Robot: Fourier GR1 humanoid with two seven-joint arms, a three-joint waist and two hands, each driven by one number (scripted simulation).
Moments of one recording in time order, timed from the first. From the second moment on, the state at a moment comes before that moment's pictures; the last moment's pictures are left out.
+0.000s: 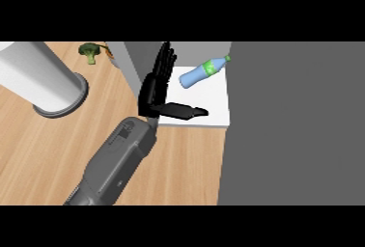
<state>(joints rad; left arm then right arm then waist) -0.72 0.00 -0.26 -0.85 0.43 0.21 -0.53 0.62 -0.05 0.27 -2.14 -0.23 0.26 -0.18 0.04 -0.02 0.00</state>
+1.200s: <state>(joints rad) 0.23 0.29 -0.46 -2.08 0.42 0.30 -0.34 0.61 -0.22 0.42 -2.25 -0.06 0.38 -0.07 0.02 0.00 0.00</state>
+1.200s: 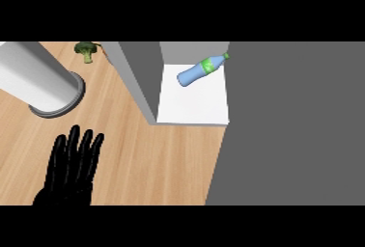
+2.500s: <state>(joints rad) 0.80 0.53 -0.03 -2.29 0.77 -0.13 -0.53 0.22 -0.03 0.72 -2.17 0.07 0.09 0.34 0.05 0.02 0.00</state>
